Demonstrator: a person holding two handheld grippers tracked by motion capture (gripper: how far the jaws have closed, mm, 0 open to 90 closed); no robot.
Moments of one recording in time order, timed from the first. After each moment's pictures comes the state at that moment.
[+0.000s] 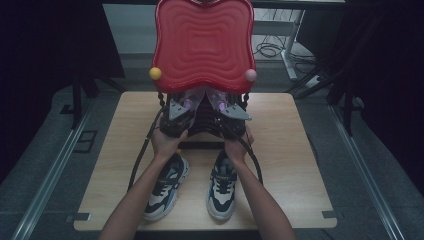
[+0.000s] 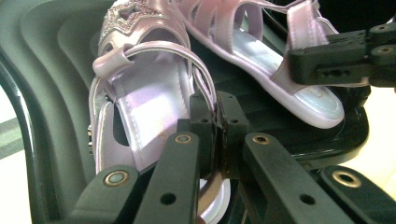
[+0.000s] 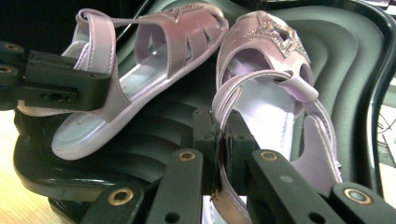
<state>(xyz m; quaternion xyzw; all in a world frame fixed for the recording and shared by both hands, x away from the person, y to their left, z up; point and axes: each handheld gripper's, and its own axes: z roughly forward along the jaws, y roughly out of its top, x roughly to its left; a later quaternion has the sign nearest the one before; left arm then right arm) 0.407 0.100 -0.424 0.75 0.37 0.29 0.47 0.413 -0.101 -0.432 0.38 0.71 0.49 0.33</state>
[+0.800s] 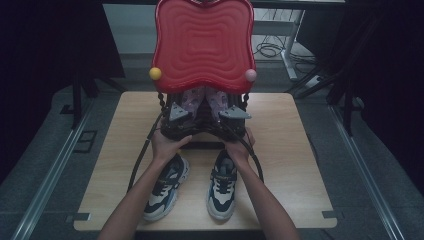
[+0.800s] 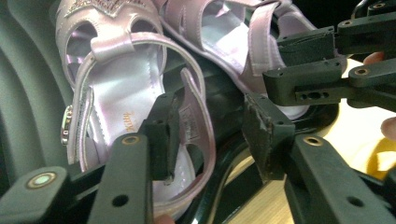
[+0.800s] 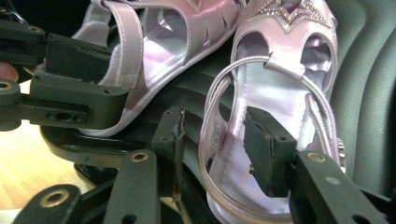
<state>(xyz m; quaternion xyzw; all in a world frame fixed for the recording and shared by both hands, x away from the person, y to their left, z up) 0.401 0.101 -0.426 0.76 0.37 0.24 0.47 0.411 -0.106 -0.433 0.38 0.75 0.47 0.27</state>
